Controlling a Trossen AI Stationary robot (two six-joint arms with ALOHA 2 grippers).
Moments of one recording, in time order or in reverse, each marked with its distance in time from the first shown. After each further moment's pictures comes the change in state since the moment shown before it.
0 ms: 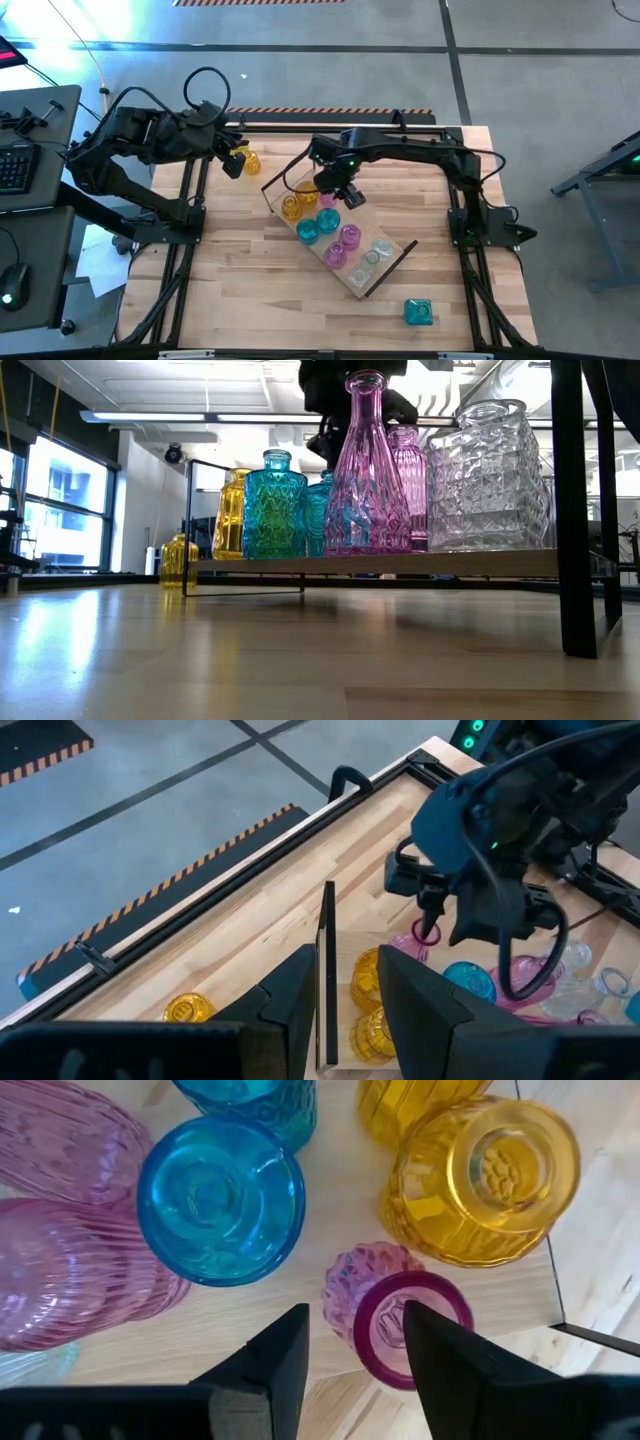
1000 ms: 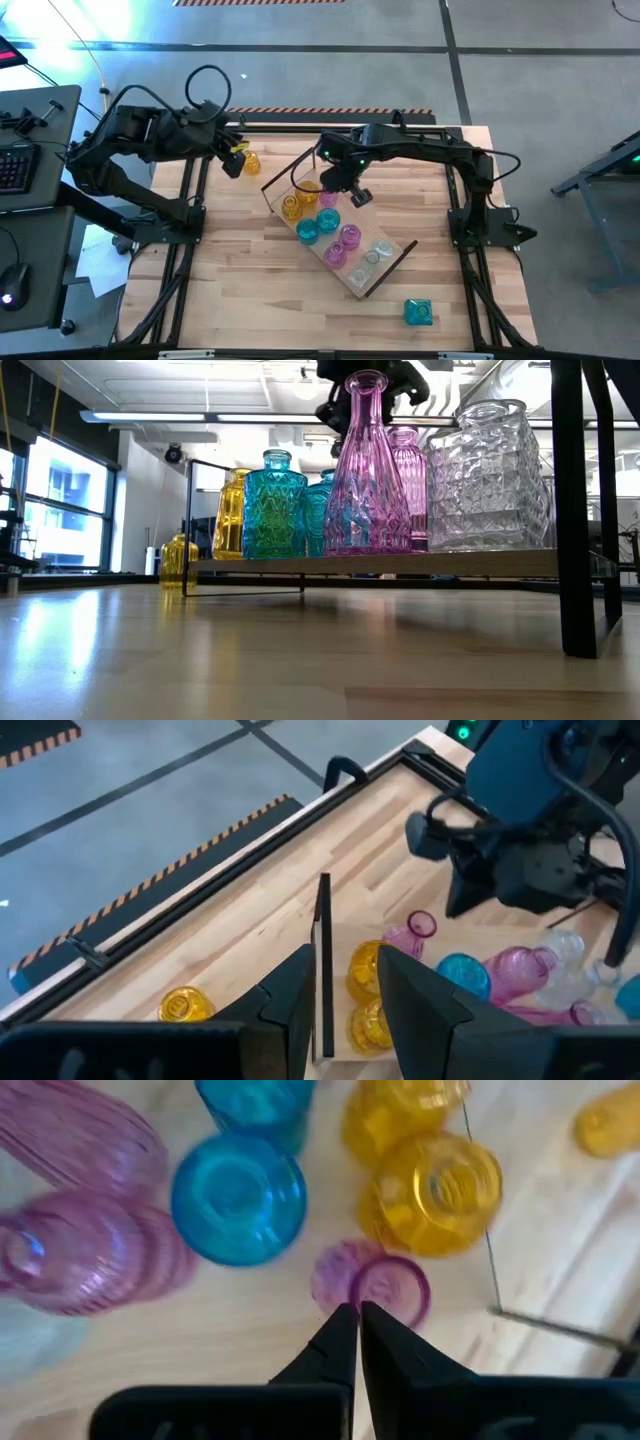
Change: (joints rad) left arm 0.029 0.000 0.000 0.000 0.048 0.015; right arm 0.019 -0.099 0.002 -0.014 0.064 -0.024
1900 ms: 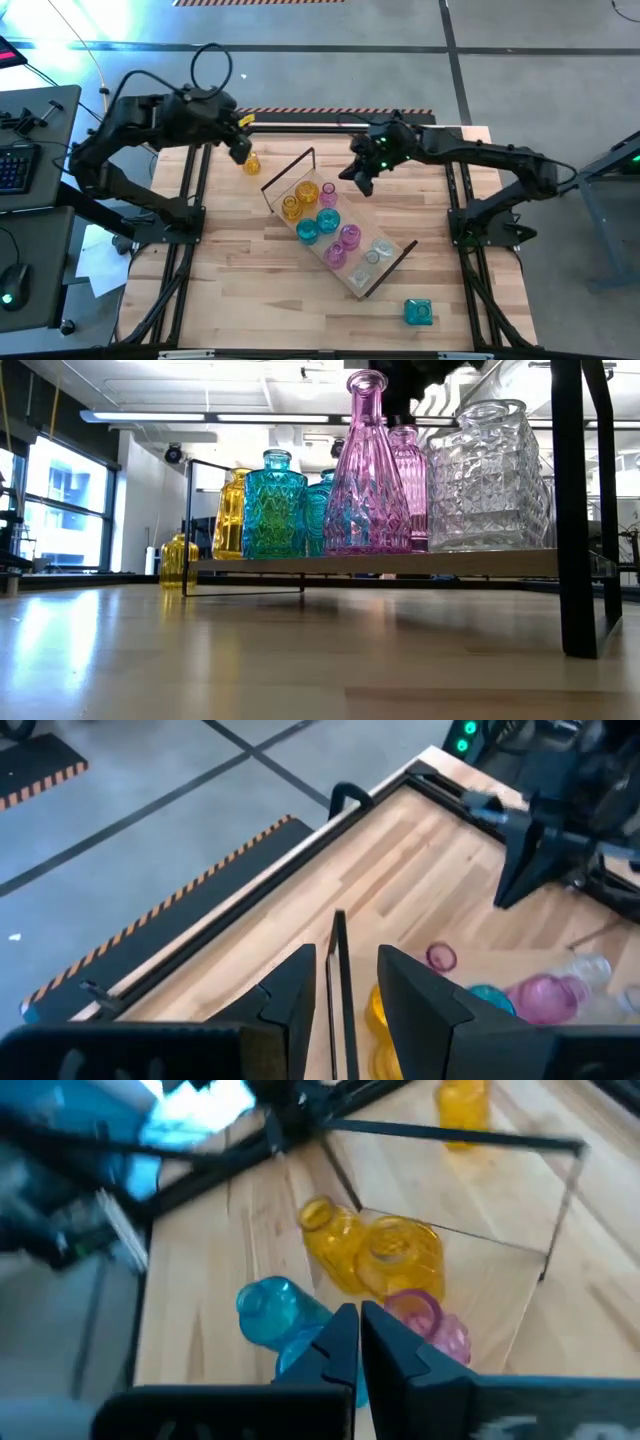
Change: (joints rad) left arm 0.168 0.018 0.000 0.113 0.100 0.199; right arm -0.090 -0.491 -0.631 0.707 -0.180 1.055
